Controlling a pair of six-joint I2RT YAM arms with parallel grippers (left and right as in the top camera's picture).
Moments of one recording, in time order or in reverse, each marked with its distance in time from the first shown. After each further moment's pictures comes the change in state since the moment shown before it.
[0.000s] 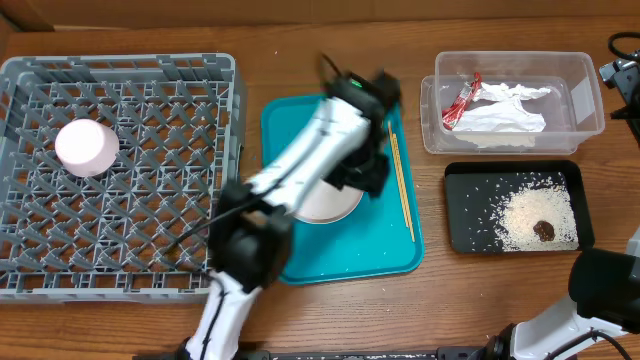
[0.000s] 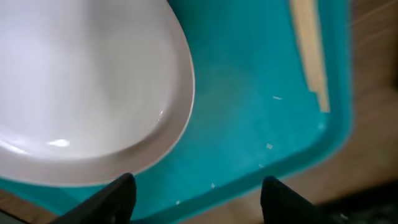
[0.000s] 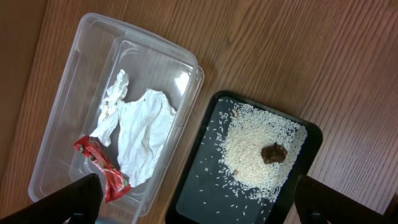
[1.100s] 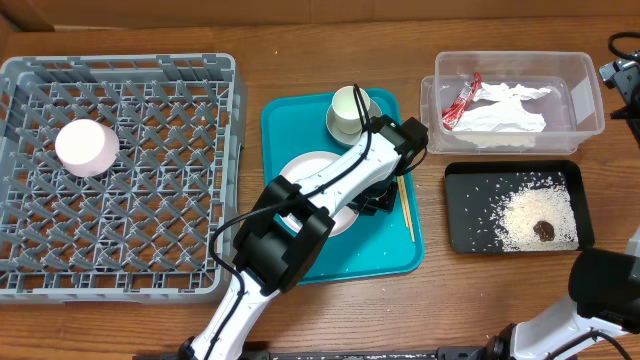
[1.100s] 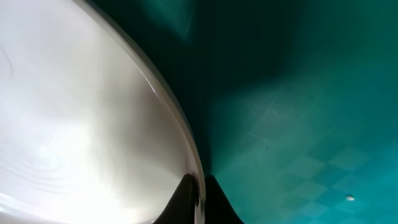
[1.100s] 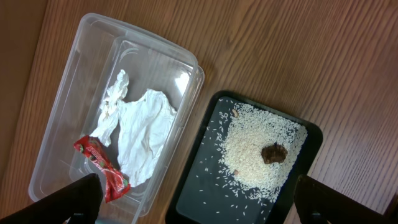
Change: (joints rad) left arm -0.114 0.088 -0.144 0.176 -0.200 -0.228; right arm 0.000 0.000 0.000 0.000 0.000 0.000
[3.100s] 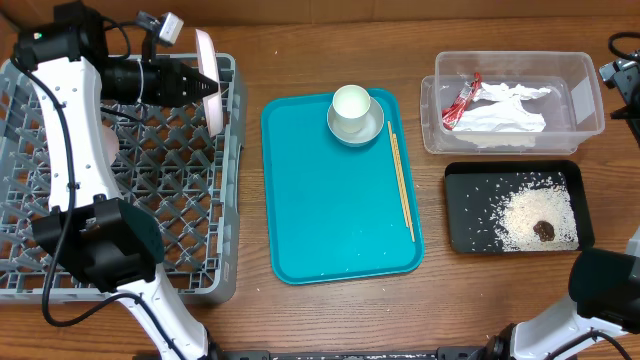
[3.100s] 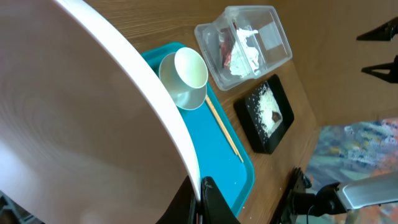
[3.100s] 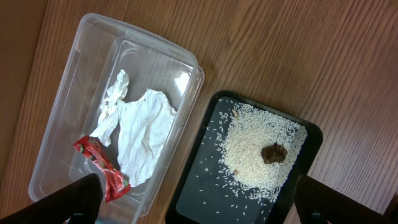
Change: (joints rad) left arm 1.028 -0.244 0.322 -0.291 1.029 1.039; right arm 0.000 0.000 0.000 0.000 0.000 -0.001
